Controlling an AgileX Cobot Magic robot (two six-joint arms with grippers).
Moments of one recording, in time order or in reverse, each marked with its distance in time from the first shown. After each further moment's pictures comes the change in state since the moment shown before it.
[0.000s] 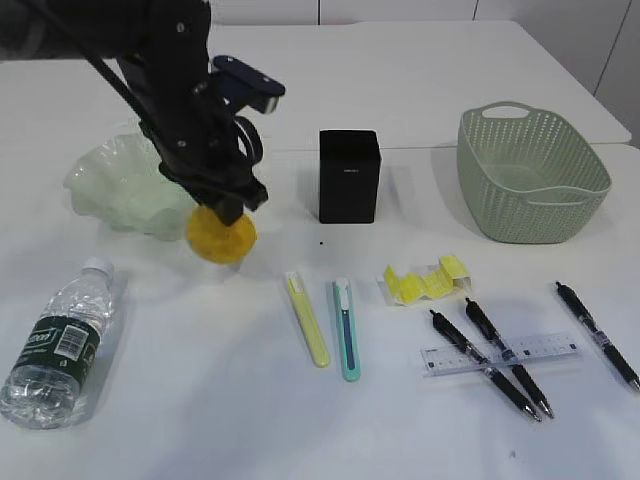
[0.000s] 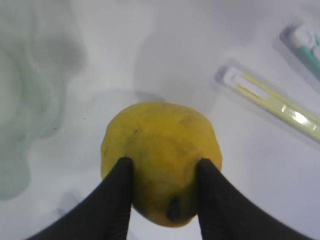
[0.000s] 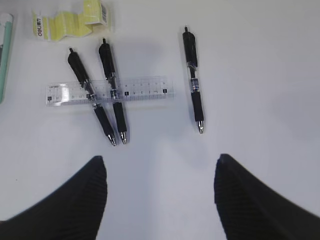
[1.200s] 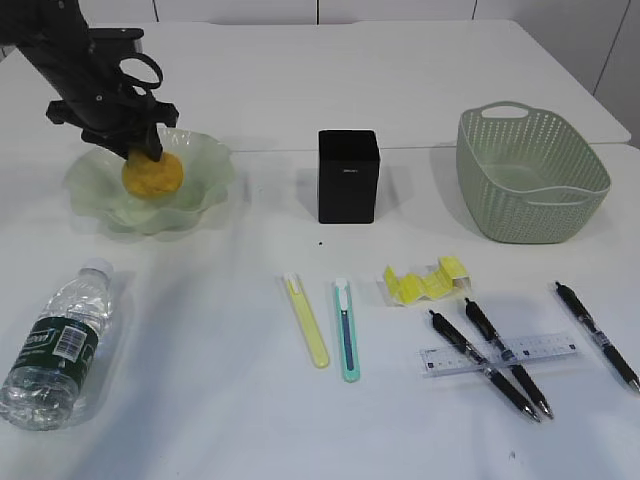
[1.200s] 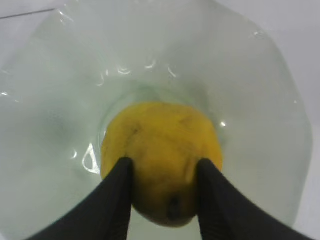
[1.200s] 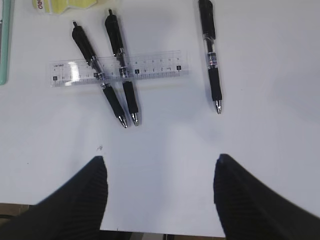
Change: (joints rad) left arm 0.388 0.239 -0.329 -0.215 -0.109 -0.090; right arm 0.008 0.080 0.000 0.052 0.032 0.000
